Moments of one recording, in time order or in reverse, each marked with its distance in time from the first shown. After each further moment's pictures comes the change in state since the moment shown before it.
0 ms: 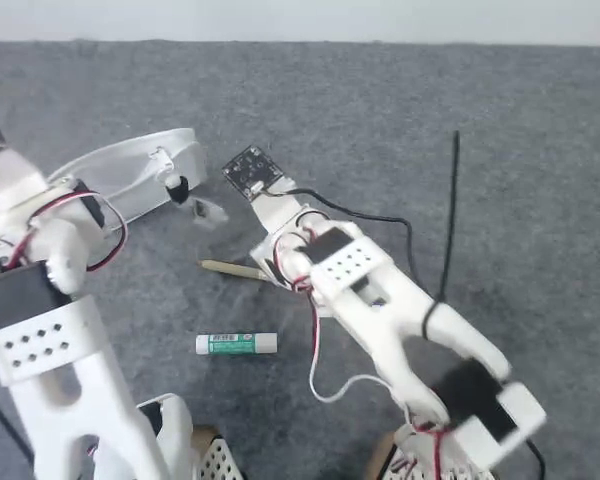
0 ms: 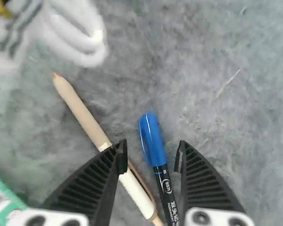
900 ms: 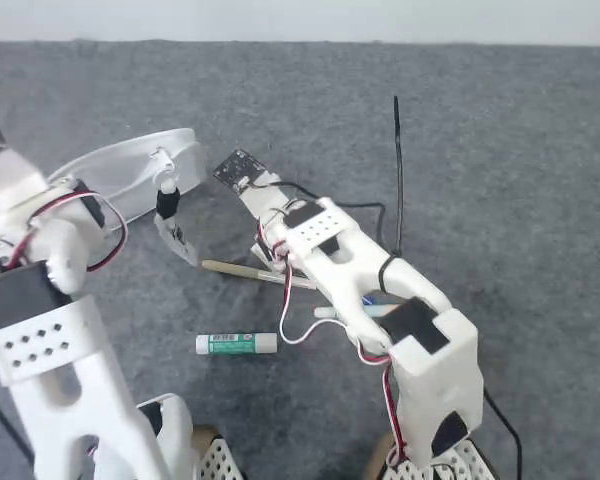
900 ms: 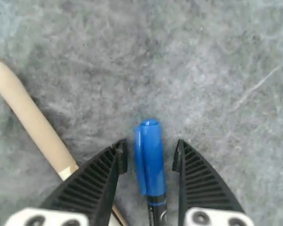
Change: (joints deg) left arm -0.1 -0.1 0.6 -0.4 0.0; right arm 3.1 25.3 -21.9 8.9 5.5
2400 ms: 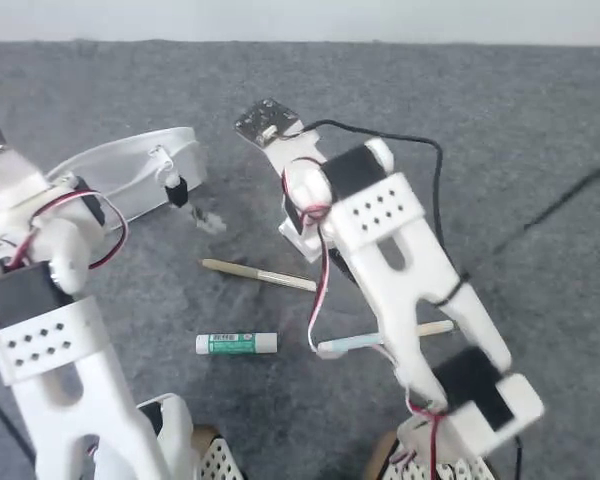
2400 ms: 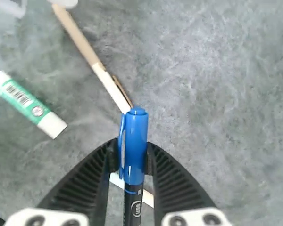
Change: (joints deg) left arm 0.0 0.0 1.3 -2.5 0.0; right arm 1.4 -27.8 -15.3 46.0 1.9
